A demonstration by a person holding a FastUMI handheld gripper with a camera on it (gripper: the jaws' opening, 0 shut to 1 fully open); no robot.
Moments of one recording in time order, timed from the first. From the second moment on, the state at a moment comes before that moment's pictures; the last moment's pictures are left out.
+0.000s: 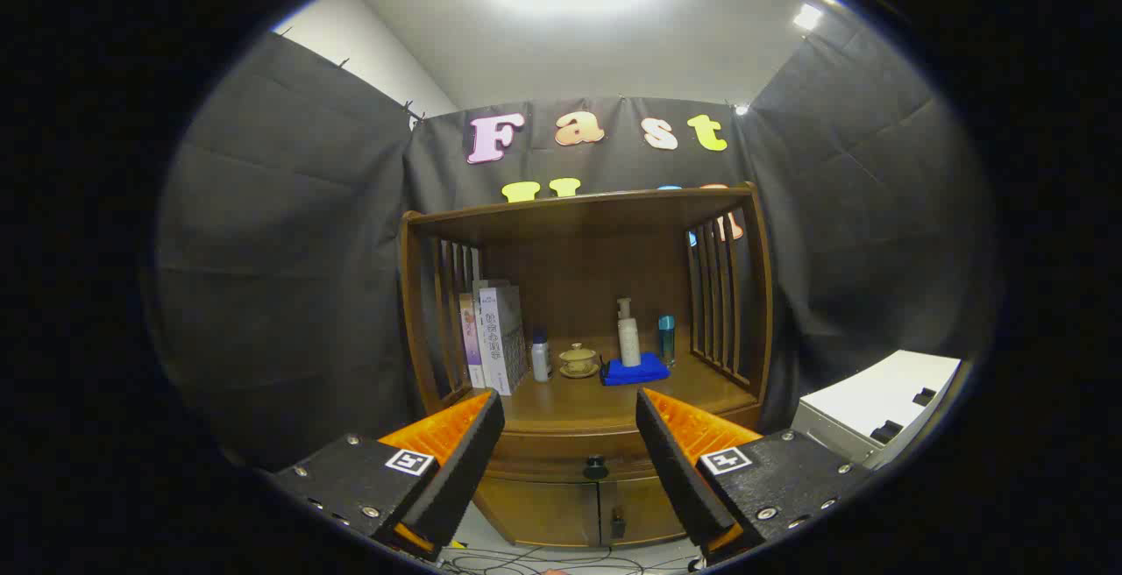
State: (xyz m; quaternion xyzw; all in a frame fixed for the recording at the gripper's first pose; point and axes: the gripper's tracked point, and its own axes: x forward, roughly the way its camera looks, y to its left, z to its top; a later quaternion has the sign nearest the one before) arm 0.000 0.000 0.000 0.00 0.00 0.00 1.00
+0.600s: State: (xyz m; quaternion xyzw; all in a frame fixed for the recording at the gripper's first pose) arm 0.006 -0.032 -0.008 -0.01 0.01 -0.03 1.00
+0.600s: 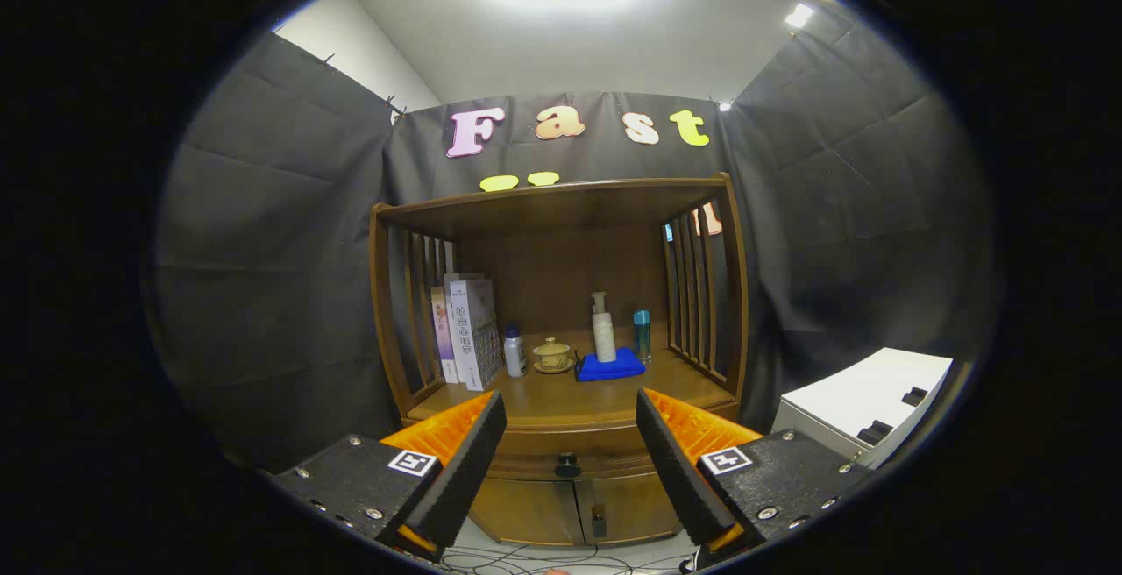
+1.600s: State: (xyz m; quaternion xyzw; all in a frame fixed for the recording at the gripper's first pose) arm 0.011 -0.019 -0.024 -0.02 0.02 -0.01 1.00
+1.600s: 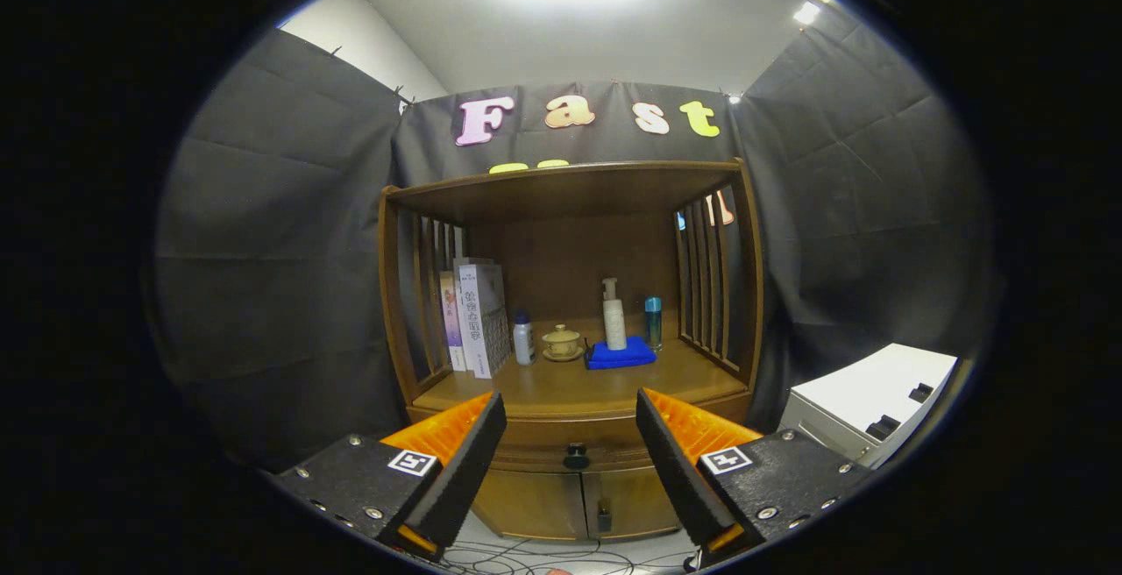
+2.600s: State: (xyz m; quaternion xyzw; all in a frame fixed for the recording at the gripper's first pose) arm 0.098 -0.072 -0.179 -0.11 0.12 -0.04 0.99
